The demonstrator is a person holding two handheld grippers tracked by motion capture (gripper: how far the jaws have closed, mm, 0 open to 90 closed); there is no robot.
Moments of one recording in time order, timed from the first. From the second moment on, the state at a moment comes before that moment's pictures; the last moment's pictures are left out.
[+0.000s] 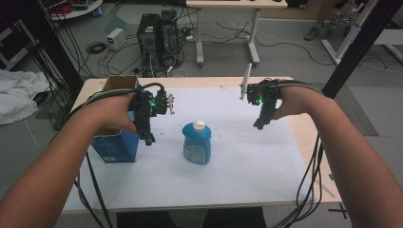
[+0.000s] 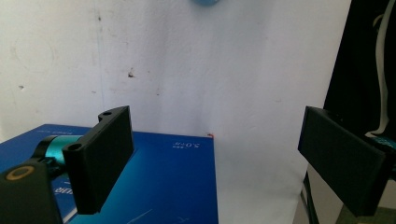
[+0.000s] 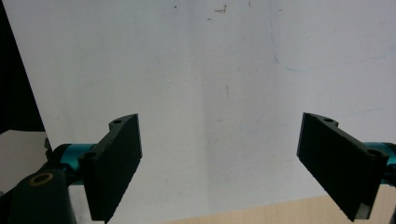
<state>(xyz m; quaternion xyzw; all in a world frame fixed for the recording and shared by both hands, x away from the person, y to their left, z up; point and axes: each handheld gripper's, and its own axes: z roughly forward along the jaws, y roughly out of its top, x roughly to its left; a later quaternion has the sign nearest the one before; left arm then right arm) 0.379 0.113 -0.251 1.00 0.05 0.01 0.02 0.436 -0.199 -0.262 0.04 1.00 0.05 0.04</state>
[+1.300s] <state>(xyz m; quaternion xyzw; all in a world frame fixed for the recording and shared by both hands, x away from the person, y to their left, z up) 0.367 0.130 -0.247 1.00 0.05 0.02 0.03 0.434 -0.208 -0.252 0.08 0.99 0.09 0.03</state>
